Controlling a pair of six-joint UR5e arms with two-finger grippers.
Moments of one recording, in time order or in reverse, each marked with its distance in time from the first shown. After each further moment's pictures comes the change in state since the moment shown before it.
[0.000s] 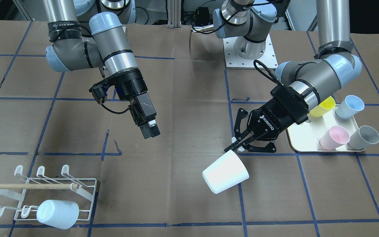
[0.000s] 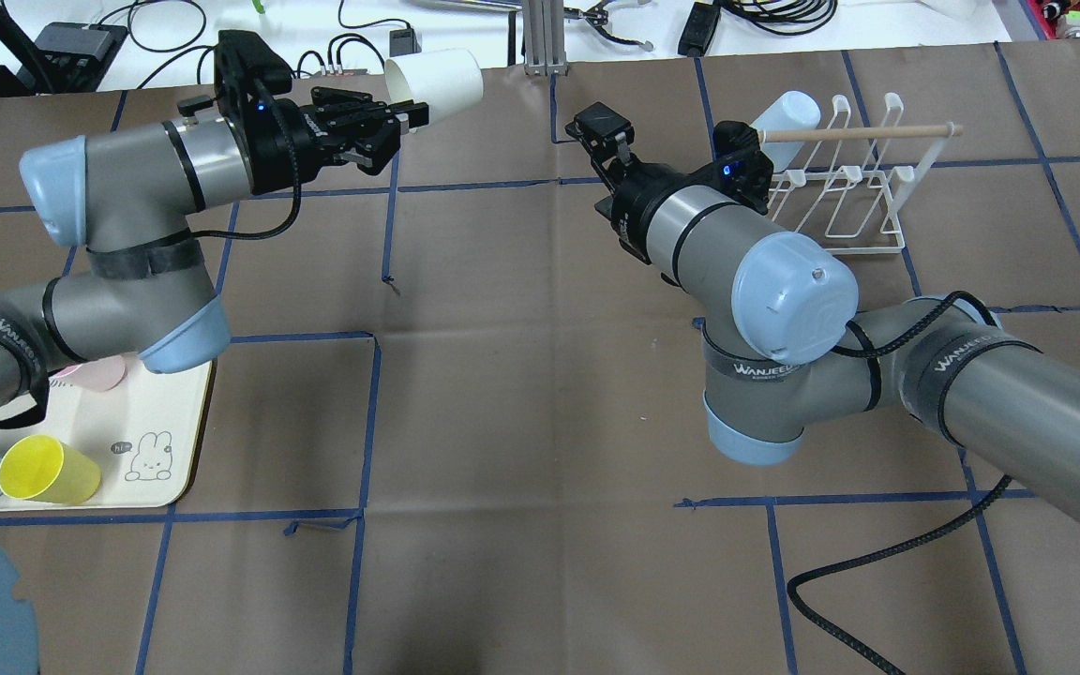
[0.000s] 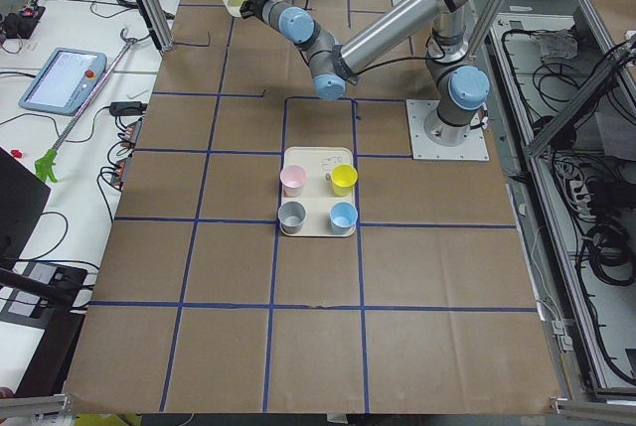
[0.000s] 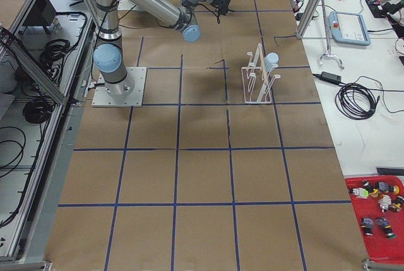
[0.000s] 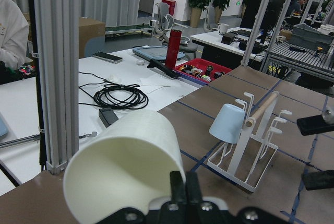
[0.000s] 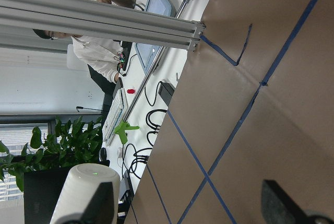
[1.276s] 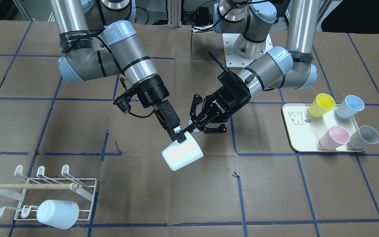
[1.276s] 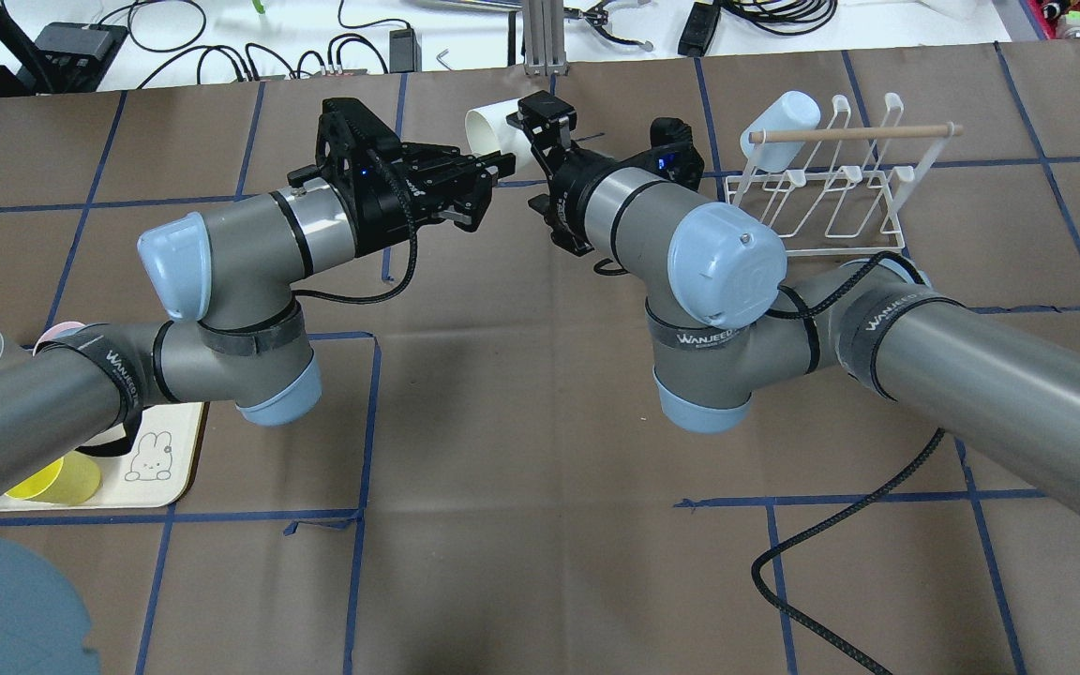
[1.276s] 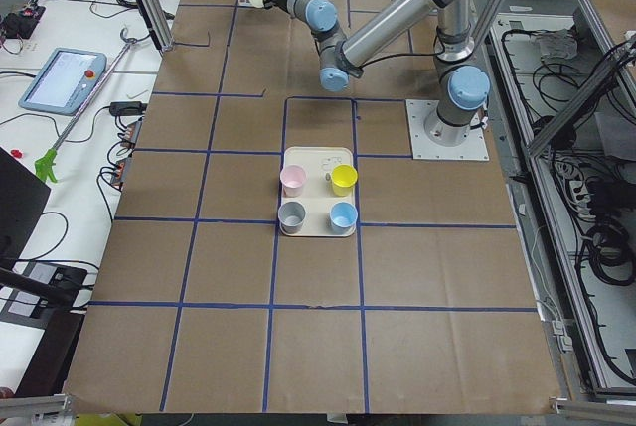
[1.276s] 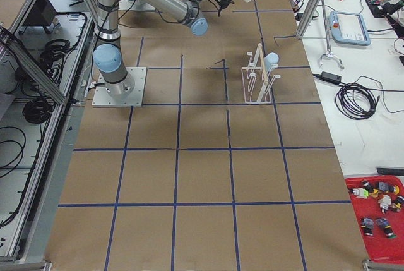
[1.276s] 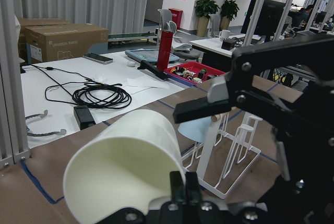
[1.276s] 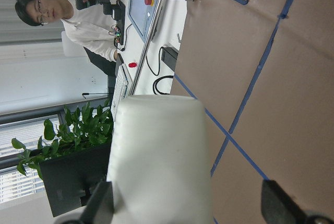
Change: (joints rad) left arm -0.162 -0.032 -0.070 0.270 0.144 -0.211; right arm 0.072 0.111 -0.134 0.034 0.064 0.145
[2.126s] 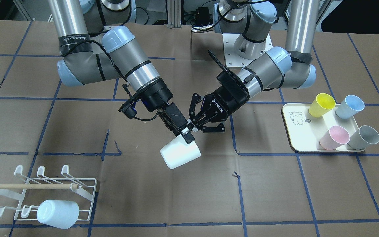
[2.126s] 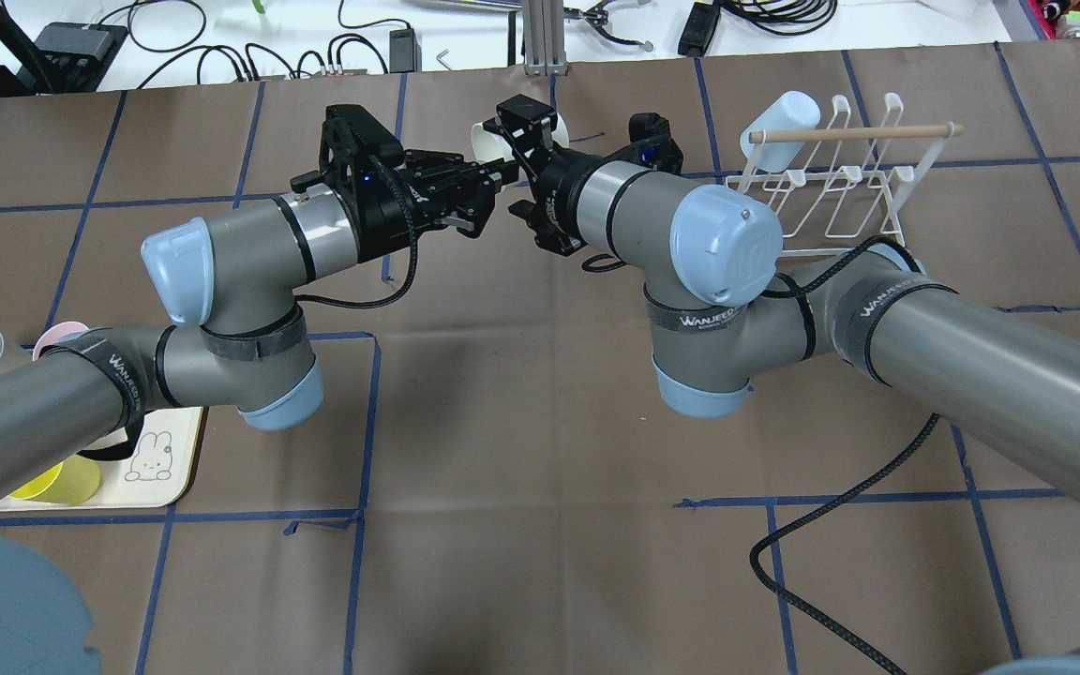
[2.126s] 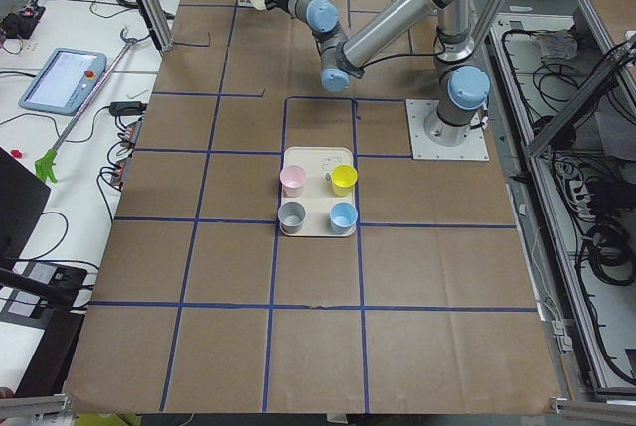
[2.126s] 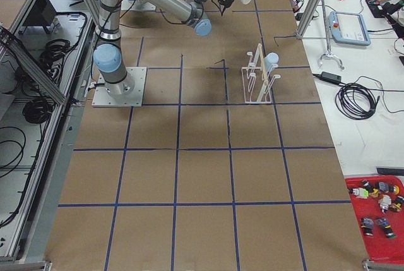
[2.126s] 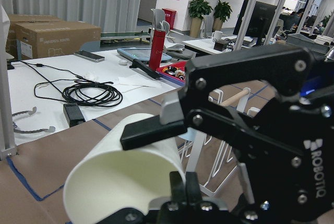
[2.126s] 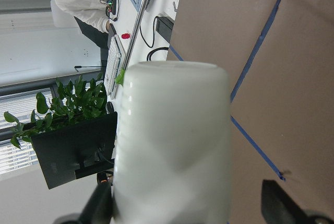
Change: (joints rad) left arm -0.001 0.000 -0.007 0.004 -0.004 -0.010; right arm -0.015 0.018 -0.022 0.036 0.090 -0.015
